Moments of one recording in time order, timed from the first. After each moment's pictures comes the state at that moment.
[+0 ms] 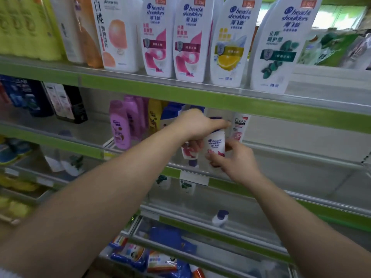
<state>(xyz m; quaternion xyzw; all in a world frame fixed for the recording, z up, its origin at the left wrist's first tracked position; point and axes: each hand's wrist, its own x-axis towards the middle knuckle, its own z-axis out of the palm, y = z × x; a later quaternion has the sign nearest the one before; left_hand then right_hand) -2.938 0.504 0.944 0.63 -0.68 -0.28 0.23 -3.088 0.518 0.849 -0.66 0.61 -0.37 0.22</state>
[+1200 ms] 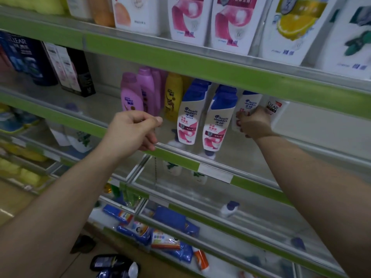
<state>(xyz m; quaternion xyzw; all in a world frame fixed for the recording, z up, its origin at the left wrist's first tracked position) -2.779 0.515 0.863 0.60 -0.51 -0.37 0.50 -3.093 0.317 0.807 -0.54 0.74 -0.35 0.21</state>
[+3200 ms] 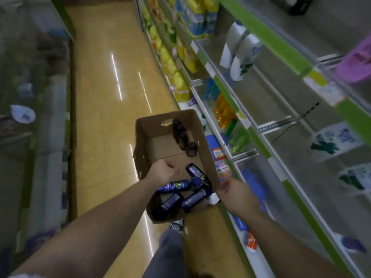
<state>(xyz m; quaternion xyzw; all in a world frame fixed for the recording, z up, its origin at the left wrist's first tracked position) -2.642 0.783 0.555 0.86 -0.10 -0.39 0.31 -2.833 0.632 0.597 -0.85 0.41 0.17 0.30</state>
